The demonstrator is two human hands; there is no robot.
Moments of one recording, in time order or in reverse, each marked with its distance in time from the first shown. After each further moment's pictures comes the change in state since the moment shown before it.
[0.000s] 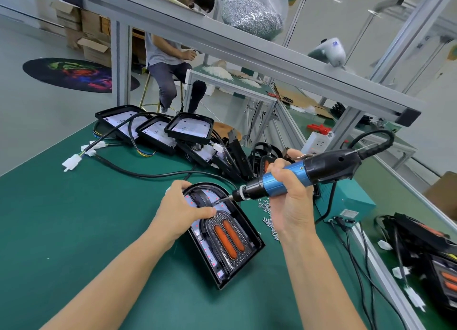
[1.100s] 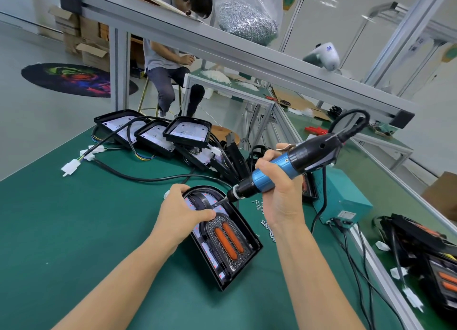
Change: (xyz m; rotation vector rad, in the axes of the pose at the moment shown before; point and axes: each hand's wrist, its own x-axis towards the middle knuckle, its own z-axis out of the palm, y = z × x) left_hand -0.005 0.003 0.006 0.001 0.041 0.003; right_hand 0.008 0.001 0.013 -0.079 -0.086 -0.052
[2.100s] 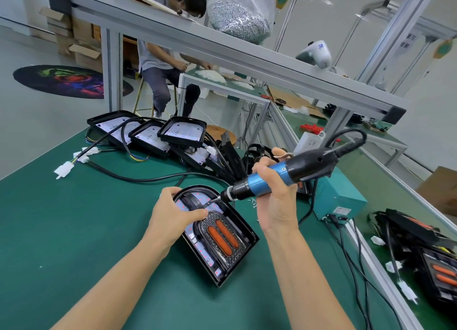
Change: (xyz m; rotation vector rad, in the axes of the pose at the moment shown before) left_hand 0.001 -0.009 -0.002 -0.020 0.039 -0.010; right_hand -0.009 0.009 -0.007 0.108 0.071 0.011
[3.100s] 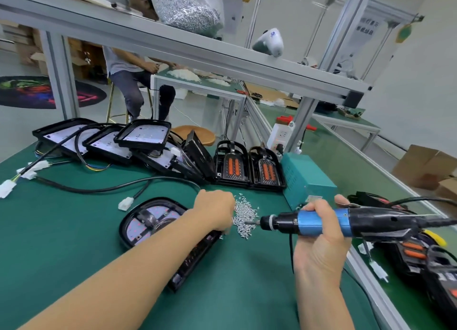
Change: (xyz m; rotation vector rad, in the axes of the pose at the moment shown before) left_hand 0.007 0.078 0.129 1.268 -0.607 0.455; right_hand -0.044 -0.062 -0.090 -0.020 0.627 -0.282
